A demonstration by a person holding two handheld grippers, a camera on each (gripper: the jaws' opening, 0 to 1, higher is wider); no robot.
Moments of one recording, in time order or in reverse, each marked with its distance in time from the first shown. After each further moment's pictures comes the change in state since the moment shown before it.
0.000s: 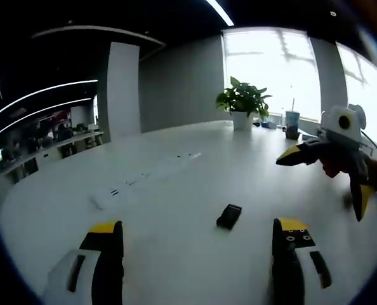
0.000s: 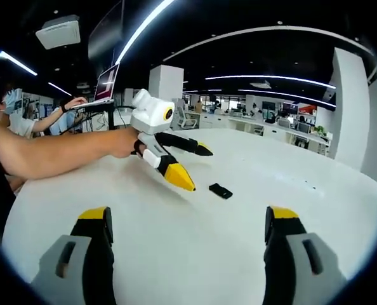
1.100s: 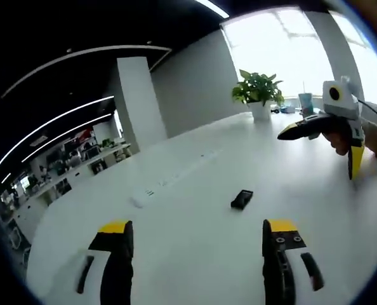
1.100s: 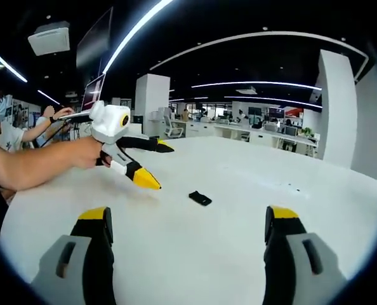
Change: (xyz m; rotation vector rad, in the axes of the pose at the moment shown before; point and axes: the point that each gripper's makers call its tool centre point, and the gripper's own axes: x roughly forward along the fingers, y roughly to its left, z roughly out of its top) left arm -0.052 0.001 0.002 0.147 -0.020 0.244; right arm -0.011 -0.028 0.013 0.015 -0.081 -0.089
